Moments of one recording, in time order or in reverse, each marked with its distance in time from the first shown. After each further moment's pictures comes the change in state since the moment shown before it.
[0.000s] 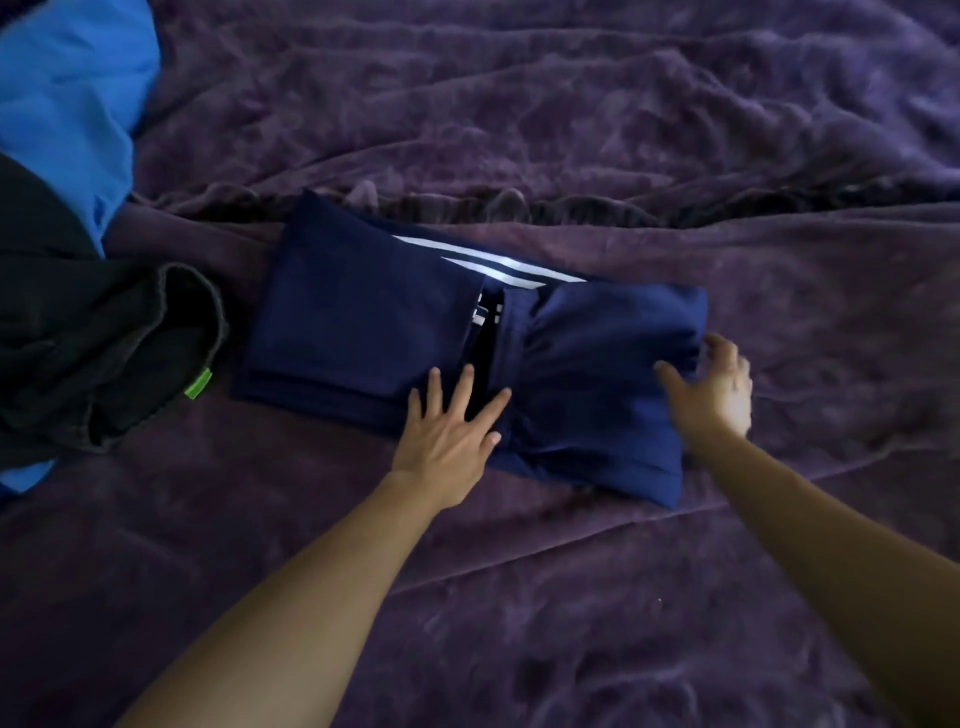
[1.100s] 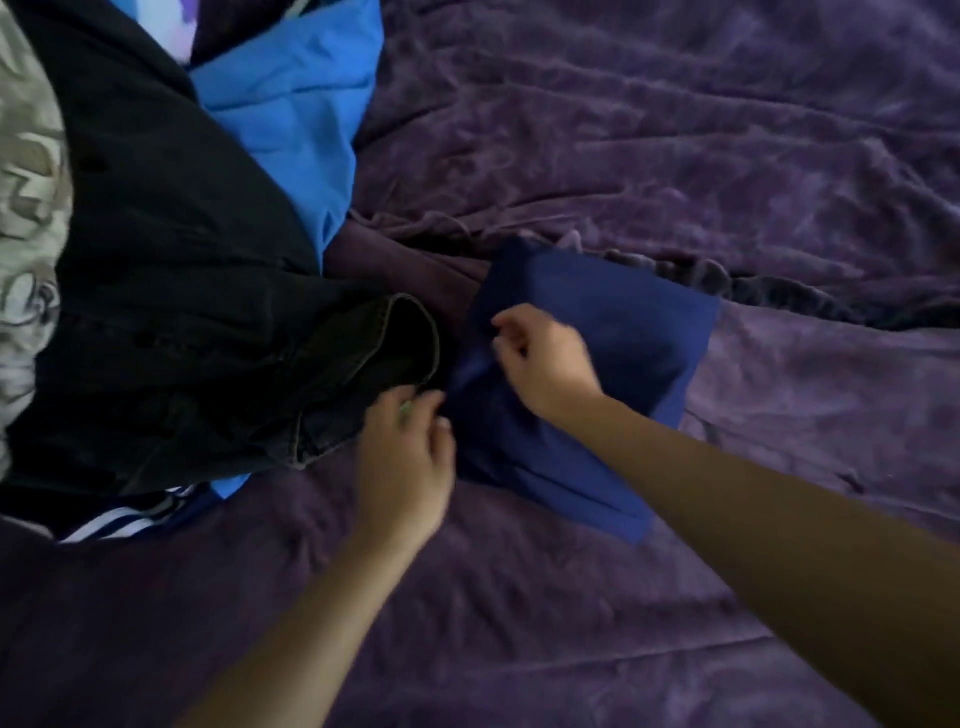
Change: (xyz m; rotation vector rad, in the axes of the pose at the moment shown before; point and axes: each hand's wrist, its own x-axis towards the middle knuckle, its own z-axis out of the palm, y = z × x) left_hand -0.085 -0.215 -0.038 -0.564 0.634 -0.376; right_hand -0.139 -0.303 0.187 -0.003 -0.451 -0.713
